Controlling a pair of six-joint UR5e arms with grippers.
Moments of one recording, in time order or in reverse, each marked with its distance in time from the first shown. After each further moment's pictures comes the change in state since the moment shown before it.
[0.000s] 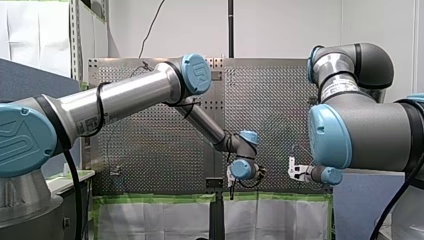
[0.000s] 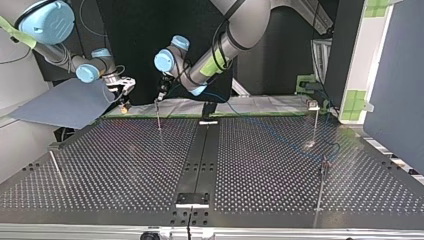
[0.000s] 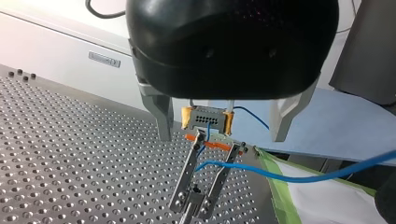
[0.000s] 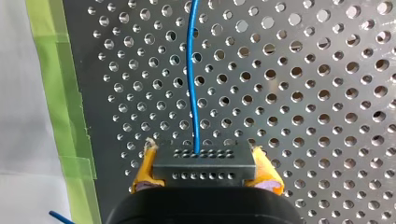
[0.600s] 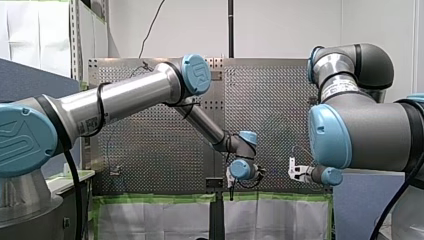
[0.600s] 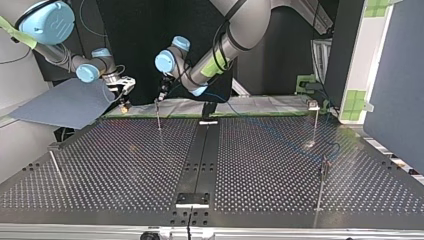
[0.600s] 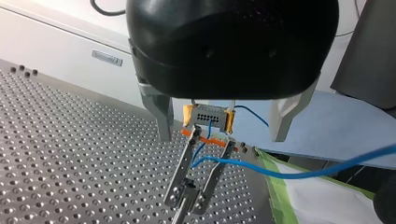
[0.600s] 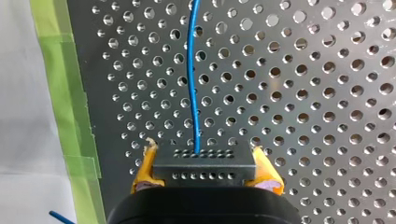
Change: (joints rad) left arm 0.005 -0.002 0.000 -0.007 0.009 -0.021; right arm -0.001 0.004 -0.001 0.002 0.000 0.004
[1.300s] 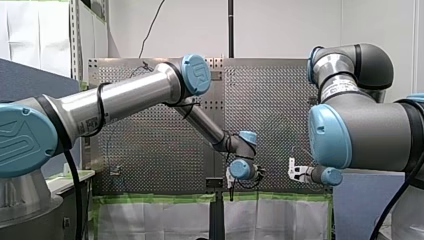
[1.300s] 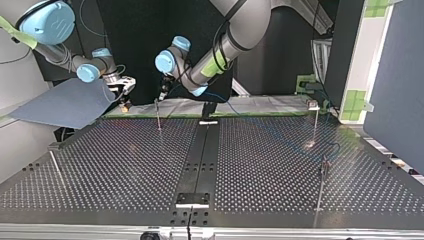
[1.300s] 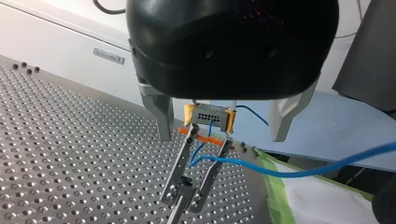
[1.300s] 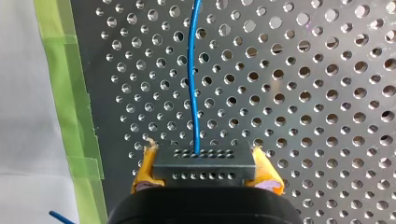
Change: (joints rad) left arm 0.001 0.000 0.000 -0.009 0.001 -0.015; right arm 0.001 0.001 0.000 0.003 0.000 -0.002
